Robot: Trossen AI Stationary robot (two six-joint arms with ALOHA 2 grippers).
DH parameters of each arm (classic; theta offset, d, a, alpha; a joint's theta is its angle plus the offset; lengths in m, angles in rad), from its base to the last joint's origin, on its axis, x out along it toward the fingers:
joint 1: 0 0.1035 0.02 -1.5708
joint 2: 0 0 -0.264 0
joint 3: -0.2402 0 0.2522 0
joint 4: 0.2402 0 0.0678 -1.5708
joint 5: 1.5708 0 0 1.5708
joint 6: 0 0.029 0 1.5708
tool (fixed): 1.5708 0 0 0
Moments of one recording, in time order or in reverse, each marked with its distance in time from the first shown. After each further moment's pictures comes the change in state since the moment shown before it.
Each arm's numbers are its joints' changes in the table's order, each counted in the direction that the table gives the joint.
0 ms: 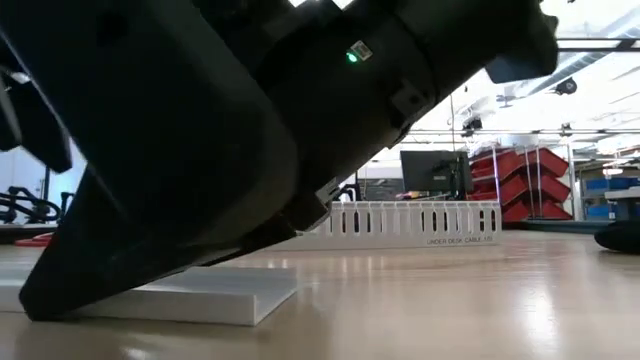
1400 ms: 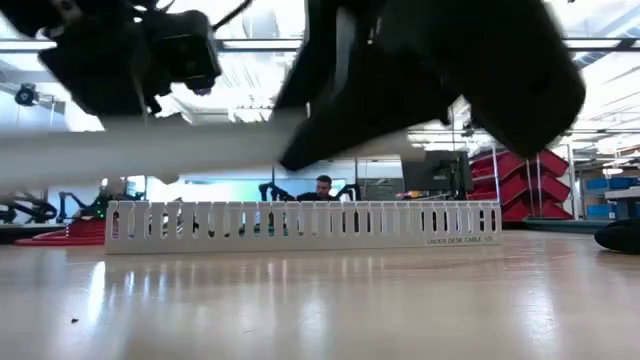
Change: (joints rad) left arm 0.412 0.124 -0.028 -0.277 0.522 0.324; right arm 0.122 -0.181 -0.110 0.622 0.397 -0.529
